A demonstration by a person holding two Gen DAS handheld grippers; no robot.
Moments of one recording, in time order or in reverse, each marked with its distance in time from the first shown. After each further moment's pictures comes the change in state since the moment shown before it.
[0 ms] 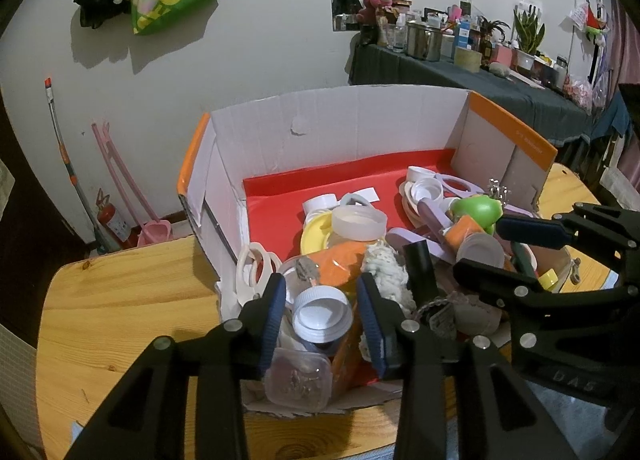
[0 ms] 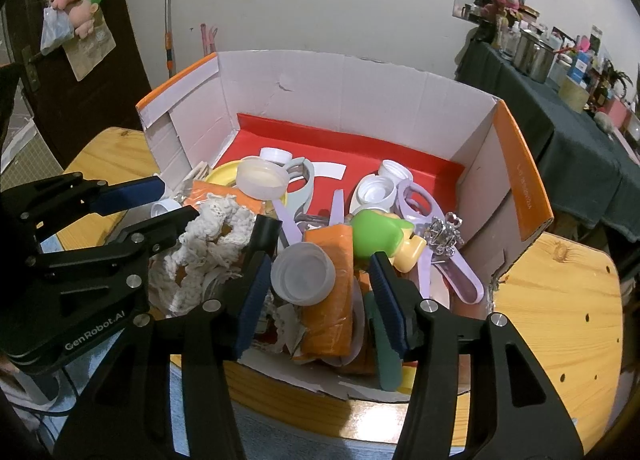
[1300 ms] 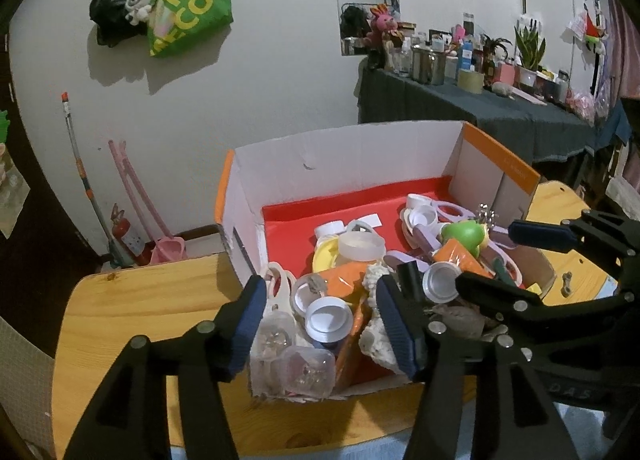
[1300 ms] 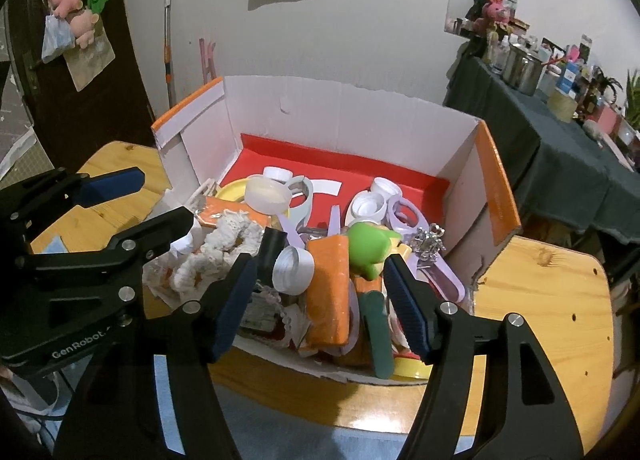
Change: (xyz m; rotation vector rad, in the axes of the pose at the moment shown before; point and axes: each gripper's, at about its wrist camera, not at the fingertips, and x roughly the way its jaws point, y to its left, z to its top) left arm -0.038 -0.004 0.002 -0.008 -0.088 0.049; right arm -0.029 0.005 0.001 0.009 -0.062 -0.024
